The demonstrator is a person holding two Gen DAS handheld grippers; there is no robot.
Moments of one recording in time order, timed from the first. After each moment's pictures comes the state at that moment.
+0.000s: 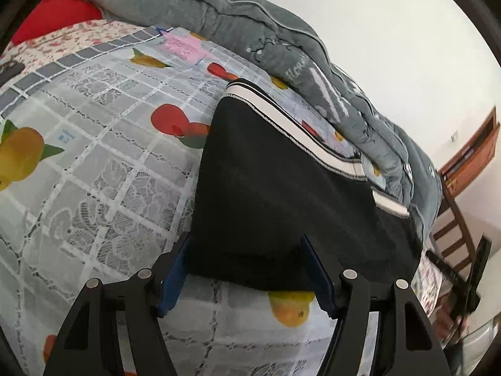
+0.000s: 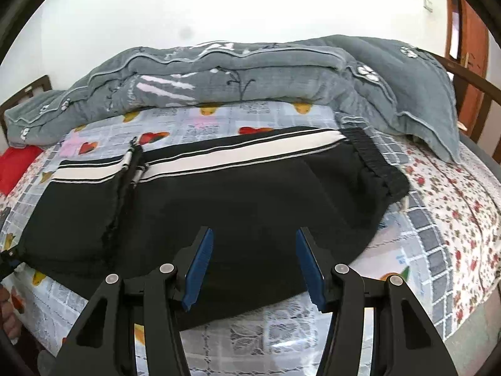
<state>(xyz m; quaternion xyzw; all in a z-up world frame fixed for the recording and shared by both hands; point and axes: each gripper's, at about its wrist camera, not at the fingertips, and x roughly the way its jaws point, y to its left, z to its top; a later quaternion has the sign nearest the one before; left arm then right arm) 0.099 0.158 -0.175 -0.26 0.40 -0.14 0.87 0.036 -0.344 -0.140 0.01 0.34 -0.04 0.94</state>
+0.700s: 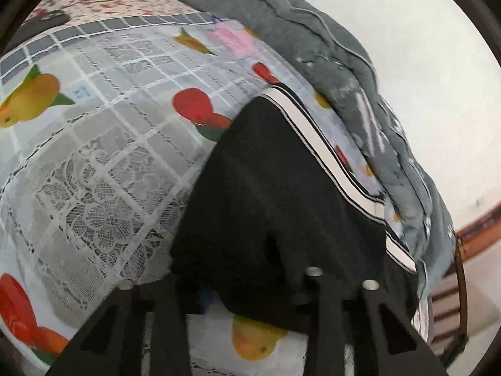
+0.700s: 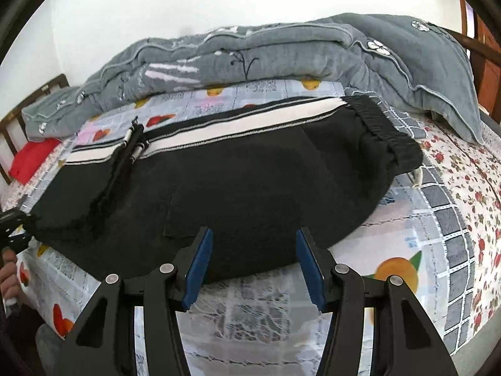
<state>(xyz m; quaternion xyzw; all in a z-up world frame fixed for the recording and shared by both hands) 0.106 0.138 -0.175 -0.35 0.42 -0.02 0.84 0.020 -0.401 -0.170 0.04 0.35 0.02 0.94</state>
